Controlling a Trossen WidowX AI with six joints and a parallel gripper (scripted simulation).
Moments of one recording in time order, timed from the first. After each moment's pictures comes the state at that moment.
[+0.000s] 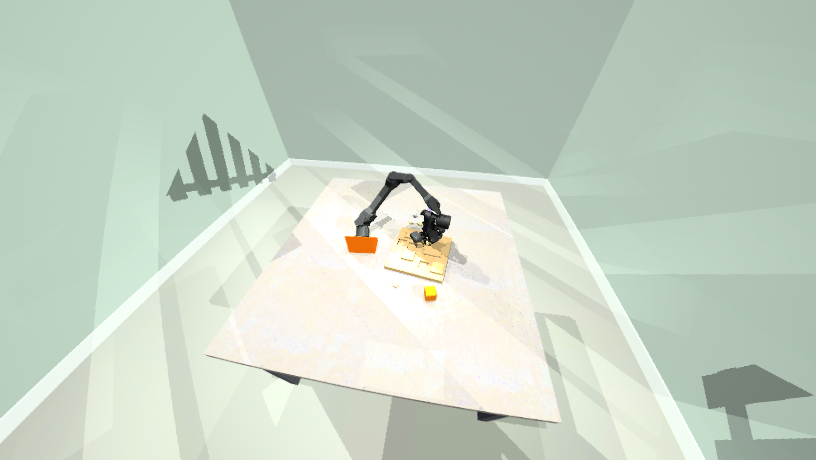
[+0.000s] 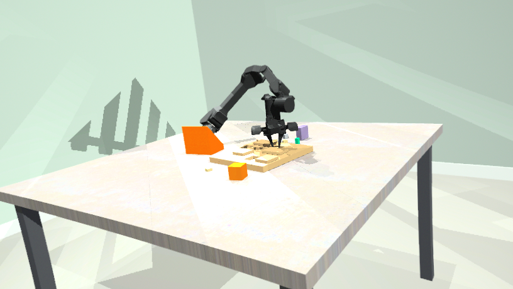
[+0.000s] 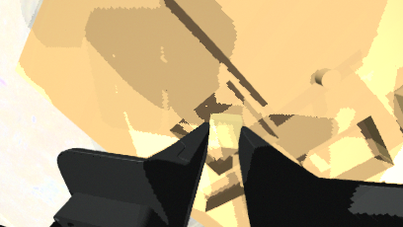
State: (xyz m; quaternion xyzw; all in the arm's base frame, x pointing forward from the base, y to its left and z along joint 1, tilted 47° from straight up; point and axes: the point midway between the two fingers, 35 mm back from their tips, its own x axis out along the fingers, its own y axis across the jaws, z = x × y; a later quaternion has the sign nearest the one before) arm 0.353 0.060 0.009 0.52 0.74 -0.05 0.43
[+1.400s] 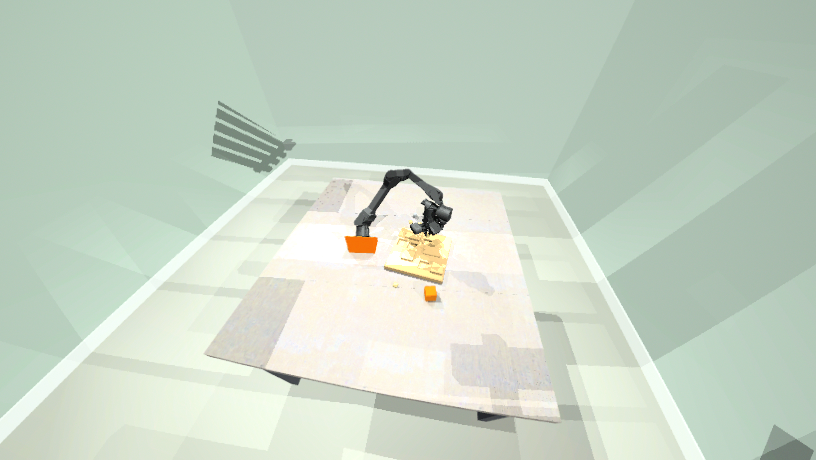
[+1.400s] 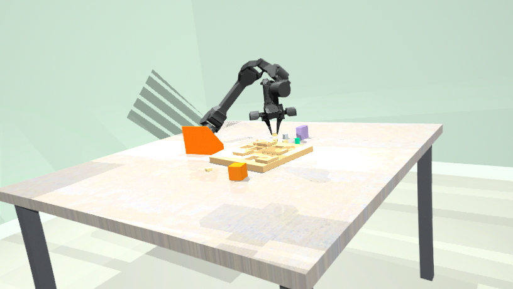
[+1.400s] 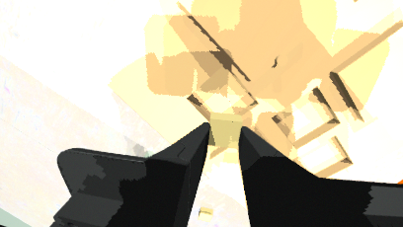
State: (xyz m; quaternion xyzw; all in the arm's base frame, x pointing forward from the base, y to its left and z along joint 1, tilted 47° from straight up) arm 0.357 0.016 0.050 0.52 0.74 -0.05 0.43
